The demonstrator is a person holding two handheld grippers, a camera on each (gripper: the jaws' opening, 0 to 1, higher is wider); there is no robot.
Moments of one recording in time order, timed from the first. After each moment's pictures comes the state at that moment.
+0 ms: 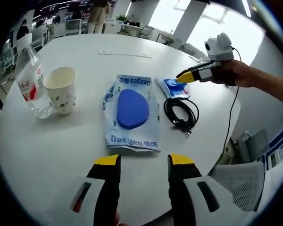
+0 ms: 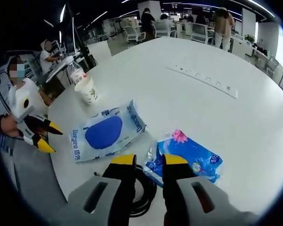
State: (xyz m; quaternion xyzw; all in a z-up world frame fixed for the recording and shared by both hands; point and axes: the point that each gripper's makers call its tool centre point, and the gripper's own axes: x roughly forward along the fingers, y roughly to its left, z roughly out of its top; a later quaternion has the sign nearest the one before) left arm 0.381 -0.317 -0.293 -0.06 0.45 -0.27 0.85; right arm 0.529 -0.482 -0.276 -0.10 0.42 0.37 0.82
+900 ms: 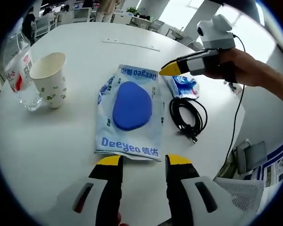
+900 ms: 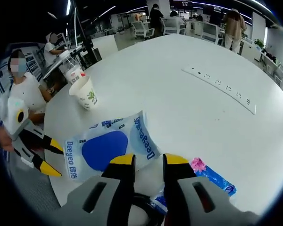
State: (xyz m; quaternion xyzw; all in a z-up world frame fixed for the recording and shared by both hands) left arm 0.397 -0.337 -0.316 -0.09 0.49 -0.23 0.84; right arm 0.563 -0.427 -0.305 -0.13 0.43 0.40 0.80
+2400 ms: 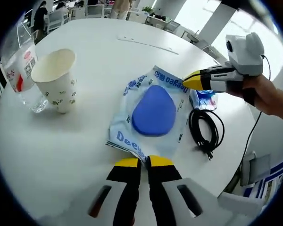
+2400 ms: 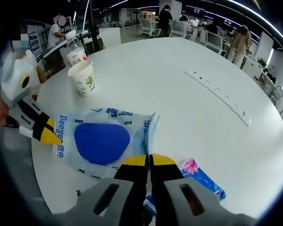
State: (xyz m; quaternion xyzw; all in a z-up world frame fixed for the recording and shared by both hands) left arm 0.430 -0.320 -0.326 -0.10 0.49 -0.17 0.85; right arm 0.553 -0.437 -0.306 -0.20 0.39 0.39 0.81
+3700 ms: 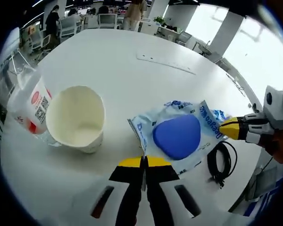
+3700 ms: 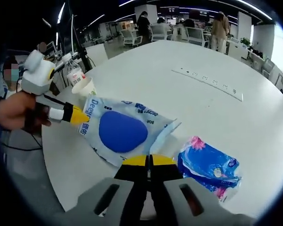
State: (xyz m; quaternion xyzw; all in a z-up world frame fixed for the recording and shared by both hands) left arm 0.499 -0.285 -0.312 -0.10 0.46 -0.11 0.88; right arm 0.521 -0.447 -0.291 -0.09 0.40 0.35 0.84
